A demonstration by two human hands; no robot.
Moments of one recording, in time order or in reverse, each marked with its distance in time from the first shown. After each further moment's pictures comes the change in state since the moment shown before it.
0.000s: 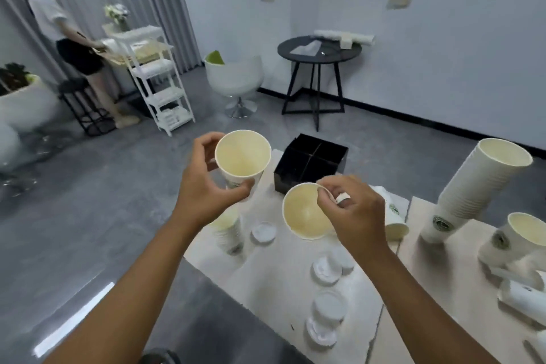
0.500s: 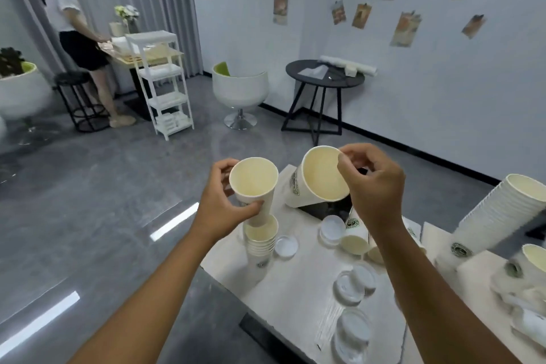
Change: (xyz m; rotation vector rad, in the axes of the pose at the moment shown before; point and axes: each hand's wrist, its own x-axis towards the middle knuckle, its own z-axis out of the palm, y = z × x) left_hand -0.007 -0.089 -0.072 -0.161 -0.003 -0.136; right_hand 0.050 -0.093 0.072 0.070 0.100 0.034
